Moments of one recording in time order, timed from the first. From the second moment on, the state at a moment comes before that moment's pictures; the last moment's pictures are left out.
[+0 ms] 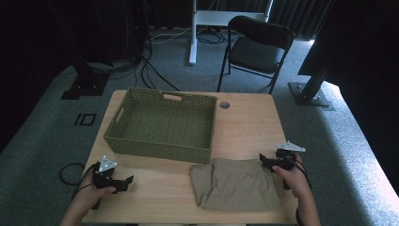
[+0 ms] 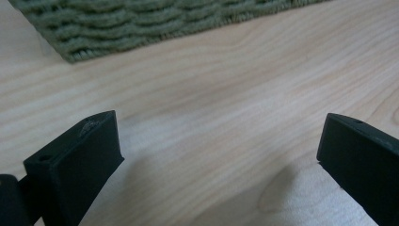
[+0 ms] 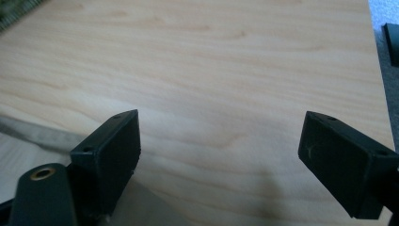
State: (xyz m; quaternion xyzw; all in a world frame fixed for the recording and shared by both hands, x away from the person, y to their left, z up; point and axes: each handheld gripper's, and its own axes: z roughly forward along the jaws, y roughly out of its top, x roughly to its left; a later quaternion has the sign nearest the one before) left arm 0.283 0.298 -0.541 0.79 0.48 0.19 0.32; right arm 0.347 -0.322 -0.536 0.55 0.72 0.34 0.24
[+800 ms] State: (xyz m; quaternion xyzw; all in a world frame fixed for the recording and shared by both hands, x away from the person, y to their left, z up) left arm 0.309 0.310 -0.491 0.77 0.48 0.22 0.35; right arm 0.345 -0.271 -0.488 0.49 0.74 0.41 0.22
